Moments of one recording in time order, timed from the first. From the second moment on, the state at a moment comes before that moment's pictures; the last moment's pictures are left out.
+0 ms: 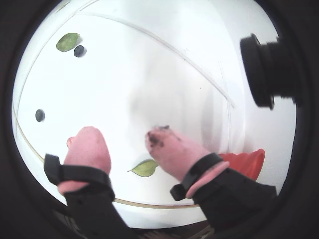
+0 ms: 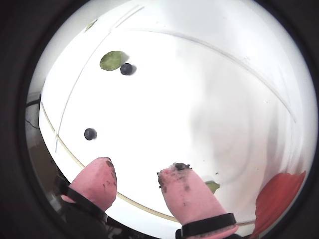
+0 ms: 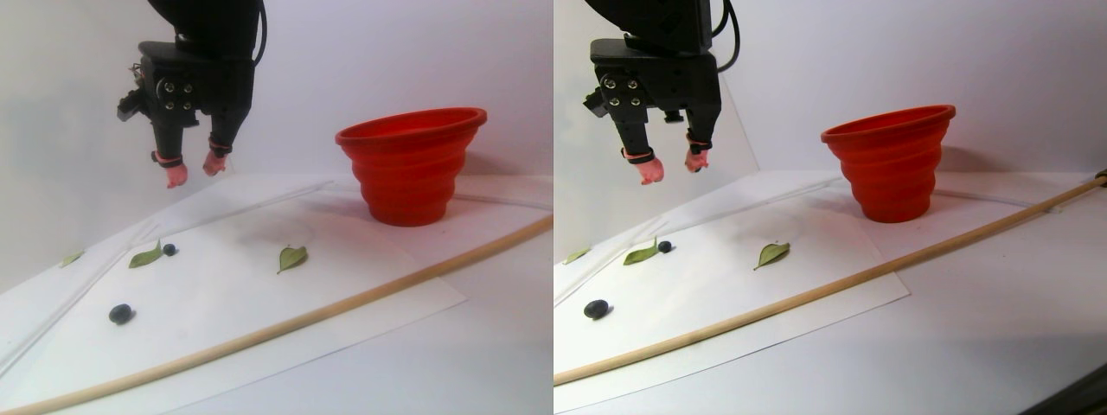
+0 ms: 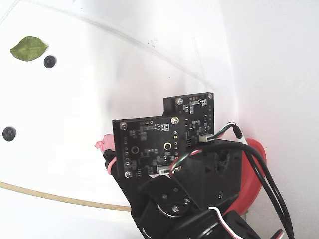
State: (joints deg) arm -11.6 104.4 143.0 -9.5 -120.9
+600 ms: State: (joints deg) arm -15.1 93.7 137.6 -15.5 -123.7
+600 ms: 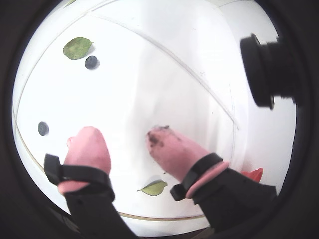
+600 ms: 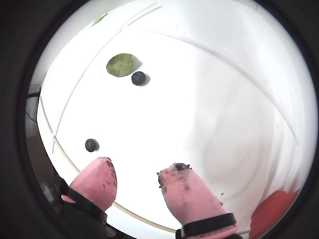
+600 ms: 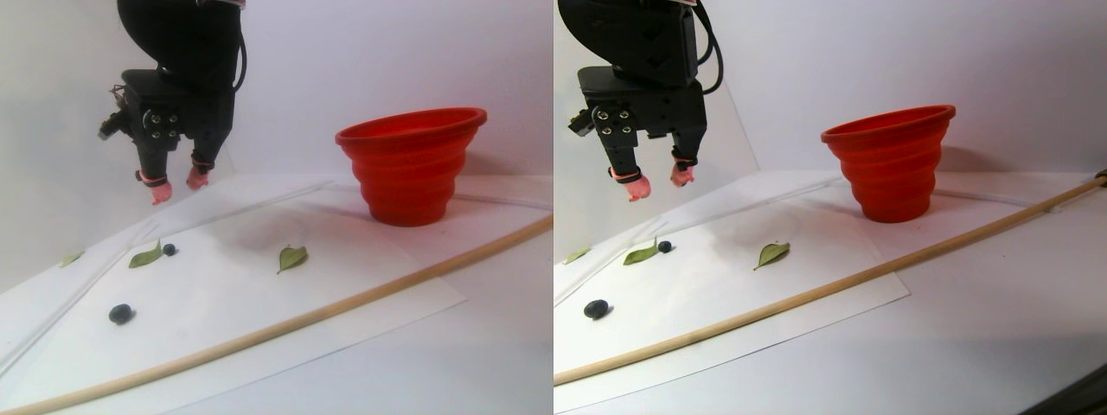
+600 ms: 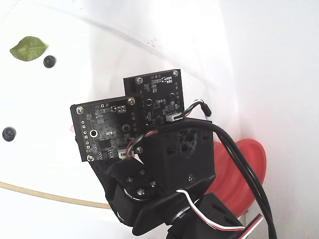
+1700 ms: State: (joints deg) arm -18.0 73.0 126.6 -26.2 -127.8
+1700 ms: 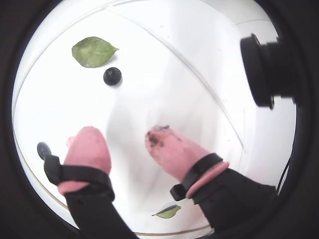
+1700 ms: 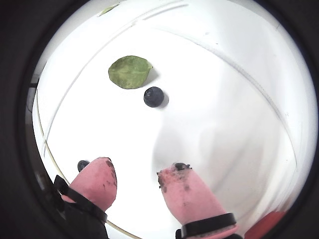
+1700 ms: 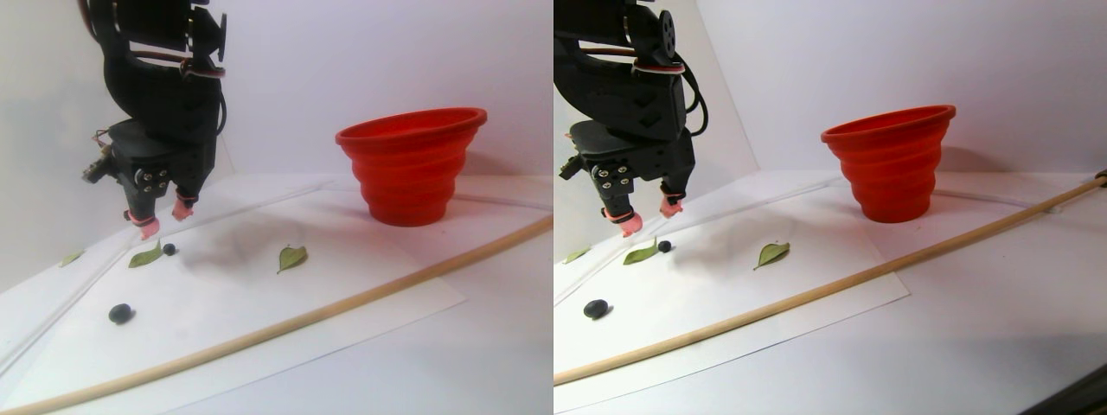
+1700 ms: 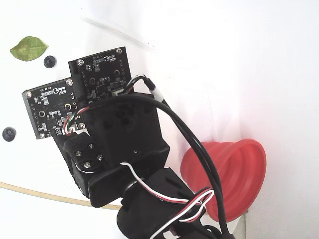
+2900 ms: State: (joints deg) arm -18.0 55.2 110.0 -31.6 -128.3
